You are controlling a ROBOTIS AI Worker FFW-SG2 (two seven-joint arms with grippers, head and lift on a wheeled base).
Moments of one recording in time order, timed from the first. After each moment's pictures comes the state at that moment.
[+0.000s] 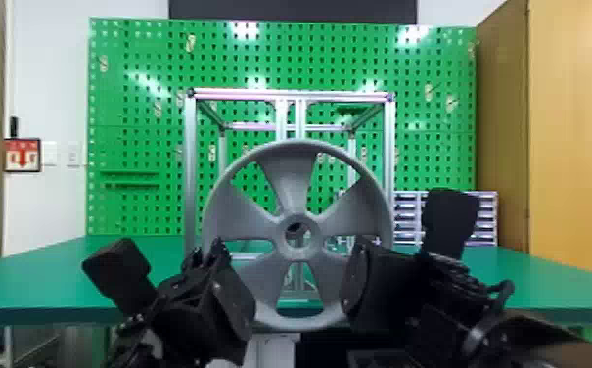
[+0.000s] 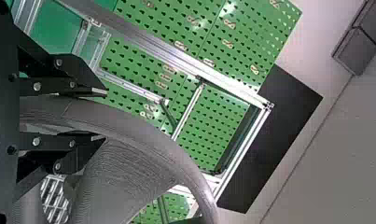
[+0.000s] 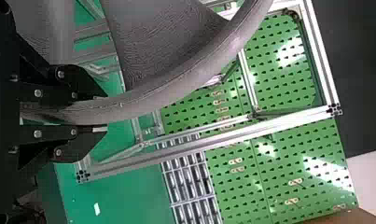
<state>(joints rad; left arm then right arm) -0.59 0.22 -0.38 -1.72 0.71 0.02 0.34 -0.67 0.00 0.15 -1.96 -0.56 0.84 -0.58</state>
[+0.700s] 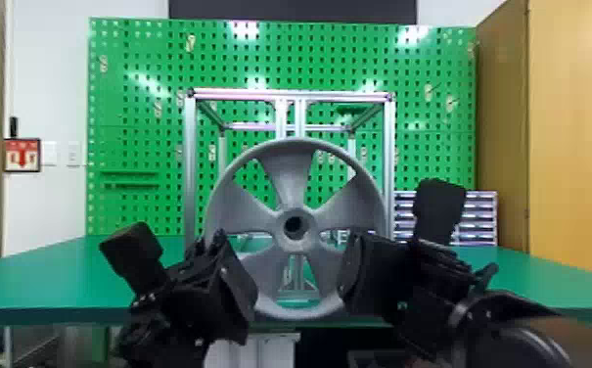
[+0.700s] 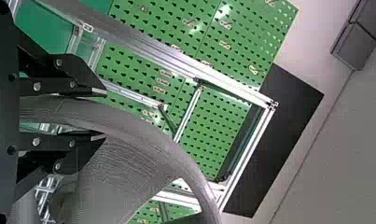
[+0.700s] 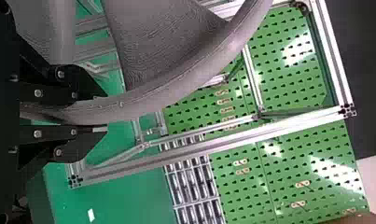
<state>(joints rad) -0.68 0.21 -0.39 -1.61 0.69 0.02 0.34 -0.75 0.00 0.15 -1.86 -0.57 0.83 -0.58</state>
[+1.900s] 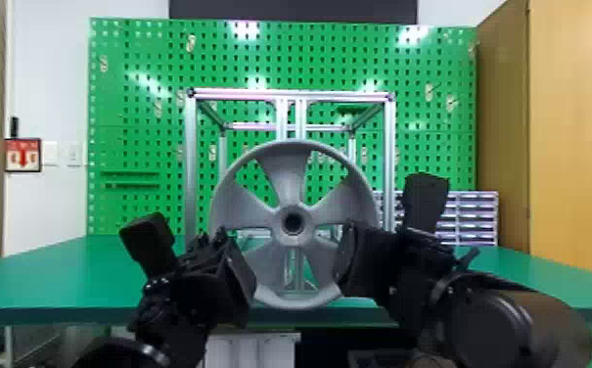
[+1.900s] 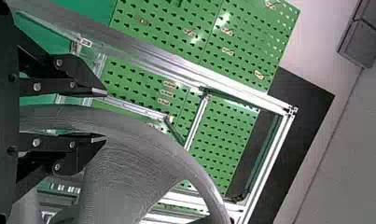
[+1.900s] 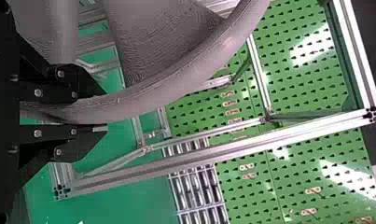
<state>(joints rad) -0.79 0.19 -0.40 -1.43 0.66 0.02 0.34 -0.85 0.00 0.14 -1.69 -0.56 0.81 -0.55</state>
